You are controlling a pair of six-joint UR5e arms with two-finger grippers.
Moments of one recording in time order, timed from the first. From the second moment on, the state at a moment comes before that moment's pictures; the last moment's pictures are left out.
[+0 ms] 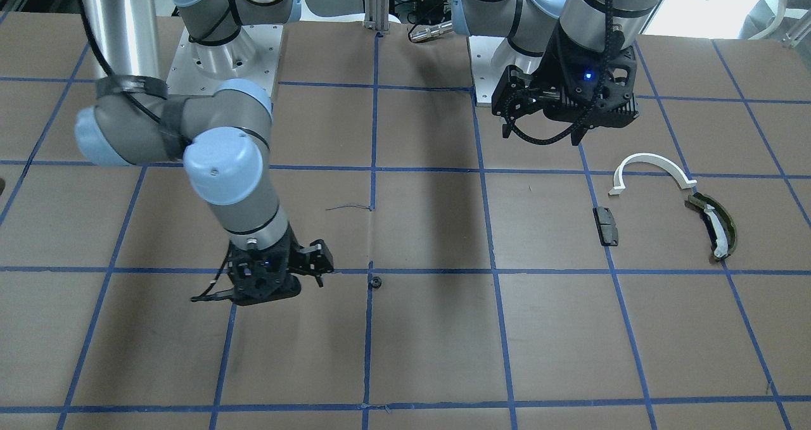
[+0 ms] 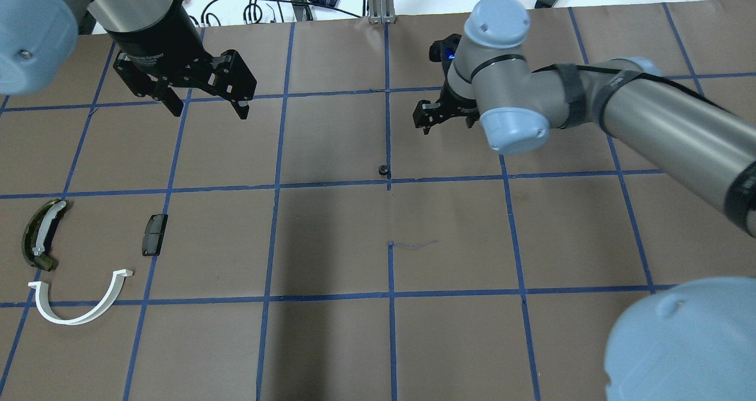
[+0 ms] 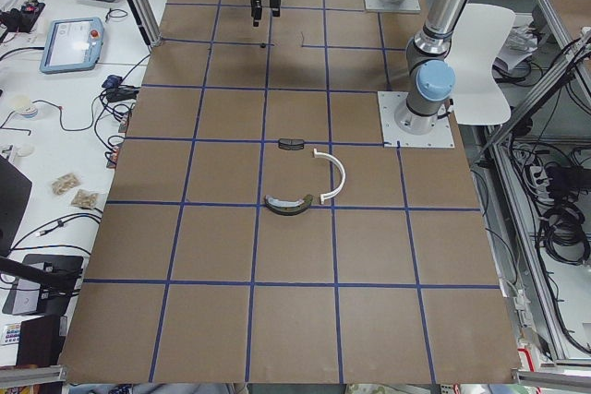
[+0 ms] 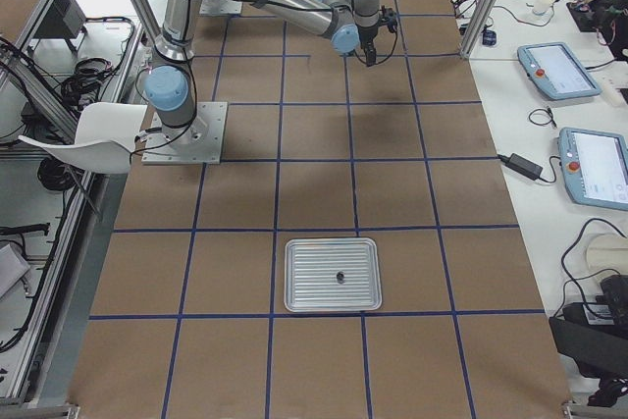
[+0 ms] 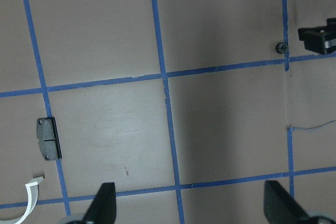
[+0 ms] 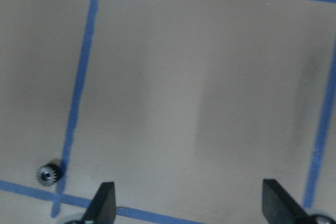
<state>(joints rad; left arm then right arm) -1.61 -1.60 -1.49 -1.63 1.57 0.07 1.66 -1.18 1.70 -2.26 -1.48 -0.09</state>
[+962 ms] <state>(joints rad) -1.86 -1.91 -1.62 -1.19 1.42 -0.22 1.08 -1.32 1.70 -2.20 -1.58 -0.72</state>
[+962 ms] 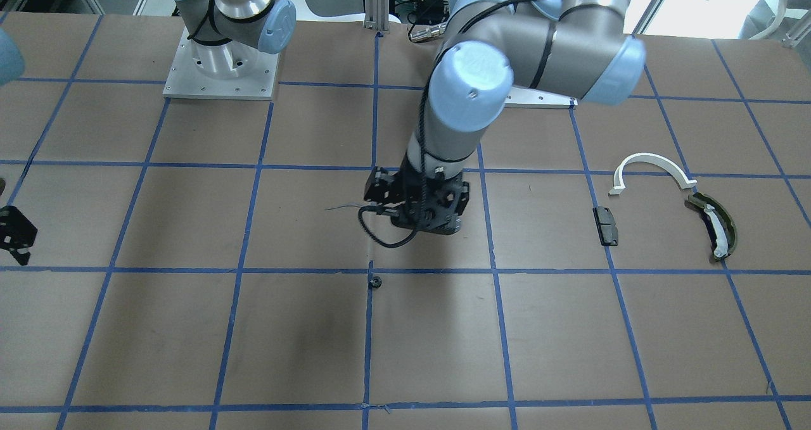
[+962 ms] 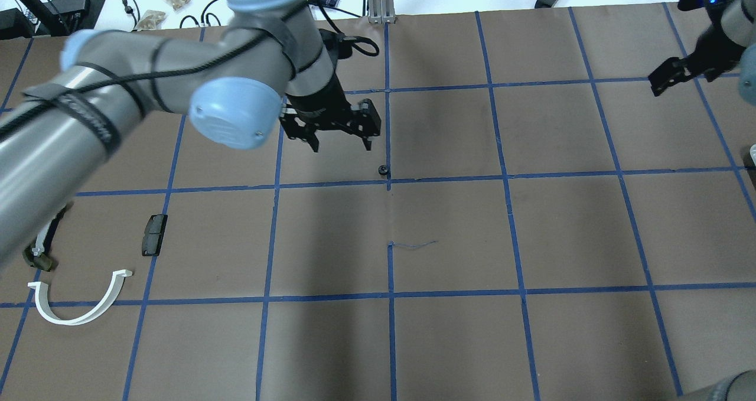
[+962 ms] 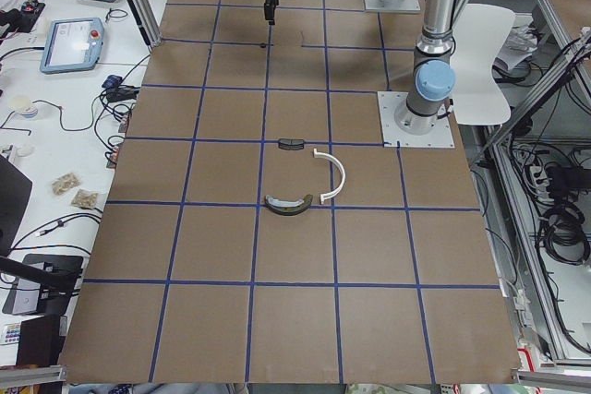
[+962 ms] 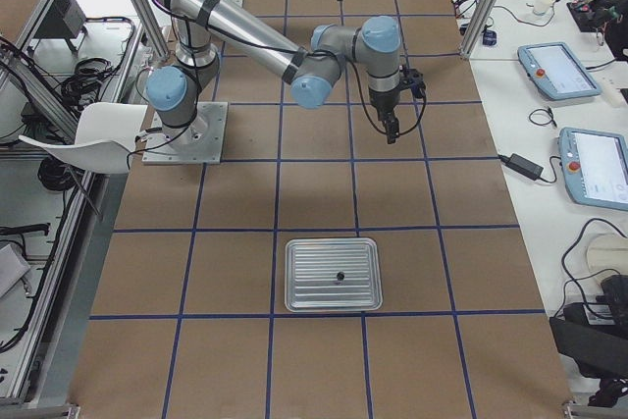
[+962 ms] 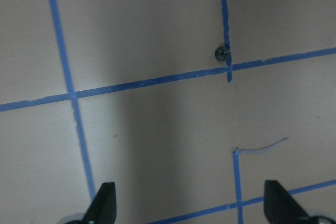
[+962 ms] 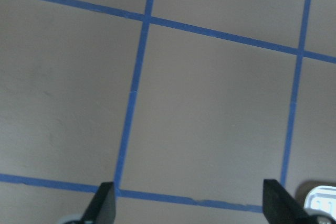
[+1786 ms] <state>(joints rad) -1.94 -2.16 -1.56 -0.98 1.58 -0.36 0.72 -1.15 1.66 -2.24 -1.58 -1.37</state>
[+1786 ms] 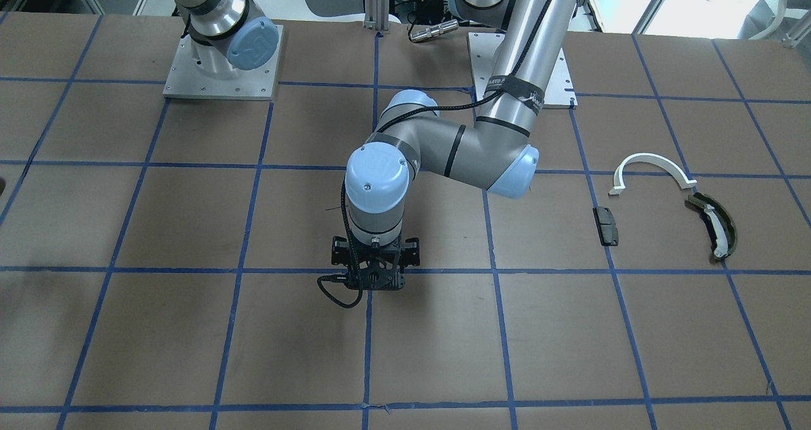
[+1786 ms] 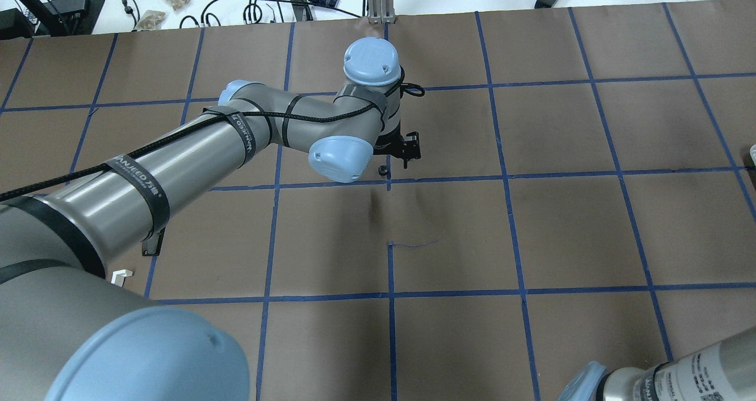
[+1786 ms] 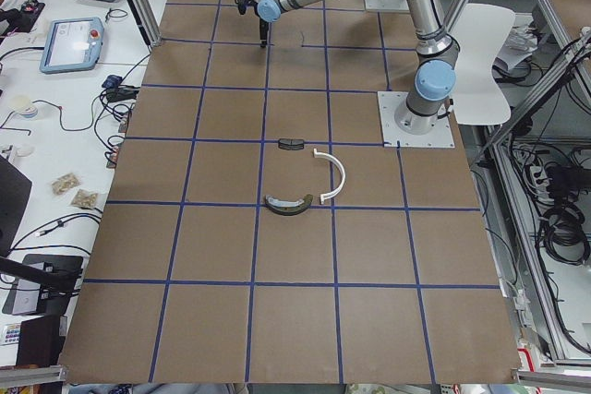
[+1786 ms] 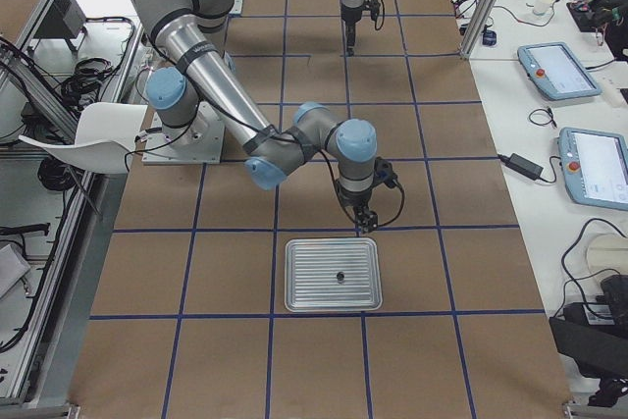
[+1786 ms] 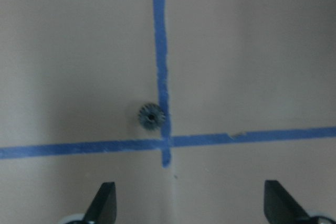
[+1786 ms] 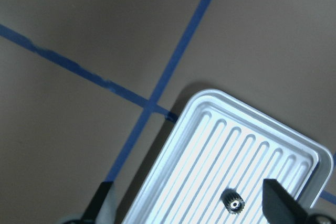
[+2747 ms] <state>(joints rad) -1.93 -2.22 -1.56 -0.93 1.58 -0.31 0.59 -0.96 1.56 -2.24 -1.54 -1.41</state>
